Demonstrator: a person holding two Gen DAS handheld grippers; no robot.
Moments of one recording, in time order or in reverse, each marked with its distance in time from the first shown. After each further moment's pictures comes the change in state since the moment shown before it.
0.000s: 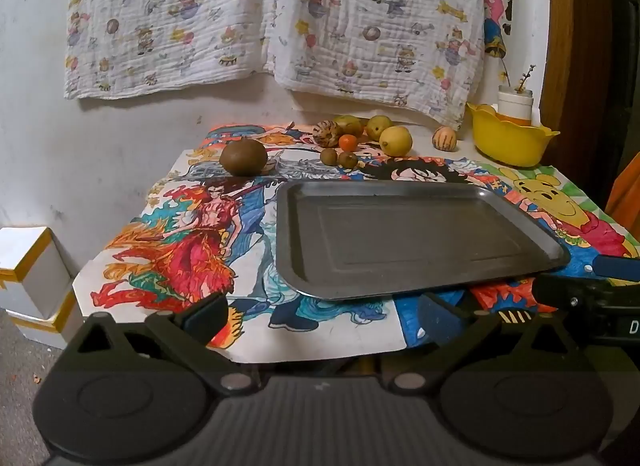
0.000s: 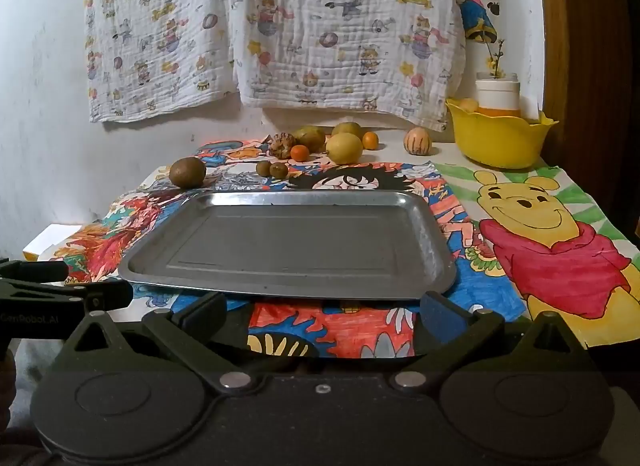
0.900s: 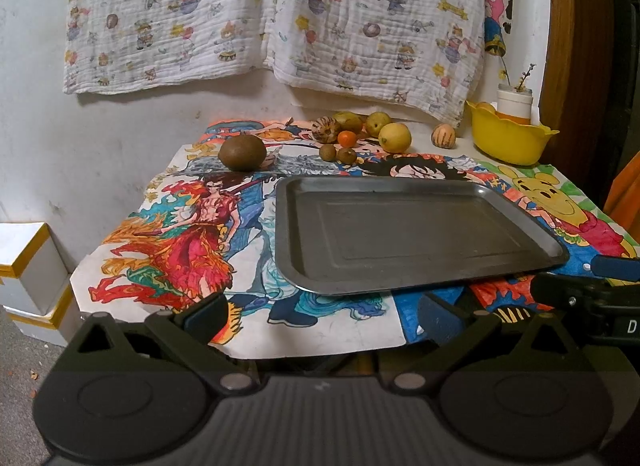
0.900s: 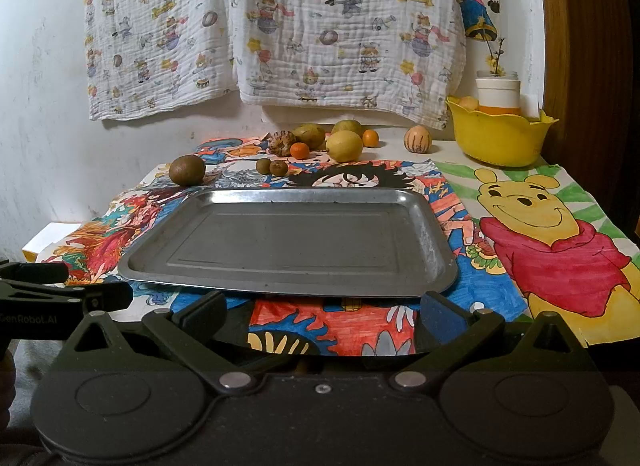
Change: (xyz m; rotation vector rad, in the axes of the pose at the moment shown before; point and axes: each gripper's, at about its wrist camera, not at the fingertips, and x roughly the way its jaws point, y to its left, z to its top) left arm 0.002 0.002 -0.004 -0.007 0.006 -0.008; right arm 0.001 0.000 0.000 -0.001 0.004 0.000
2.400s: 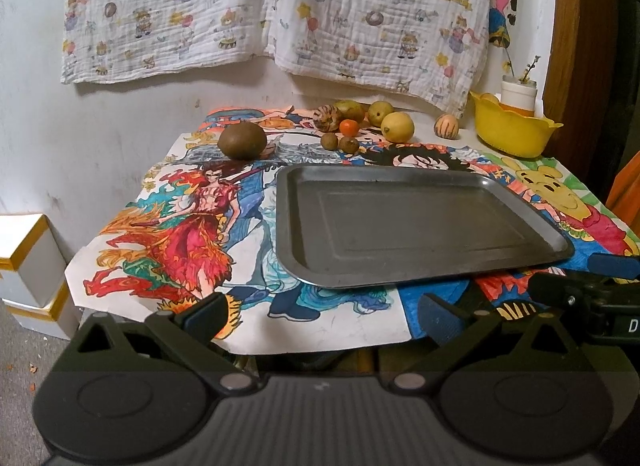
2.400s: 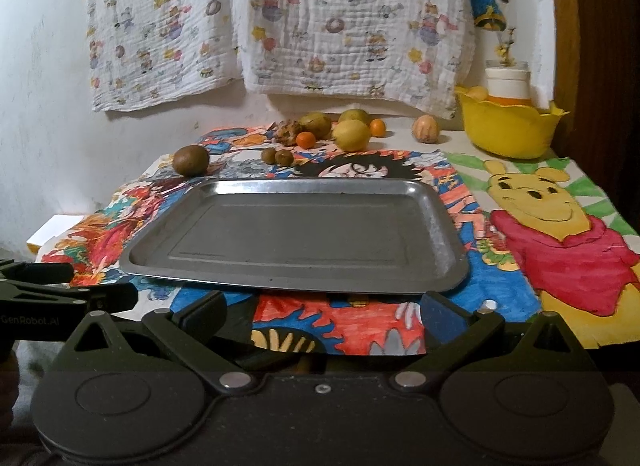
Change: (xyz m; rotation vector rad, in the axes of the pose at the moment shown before) left arm 0.010 0.000 -0.005 -0.005 0.035 -0.003; right arm 0.012 0.002 0.003 0.000 0.046 0.041
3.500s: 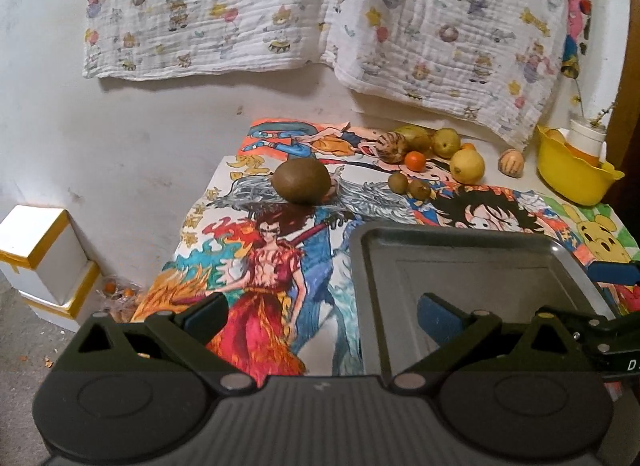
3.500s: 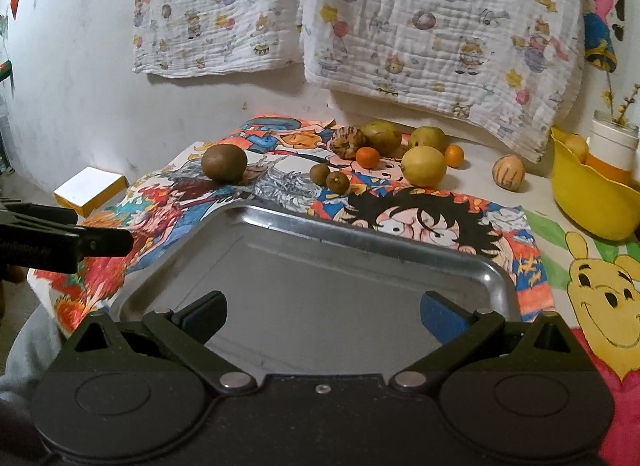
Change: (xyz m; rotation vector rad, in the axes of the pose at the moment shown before) left arm 0.049 0.056 0.088 -0.085 0.053 0.078; right arm 0.086 0.020 0.092 -0.193 0.083 0.114
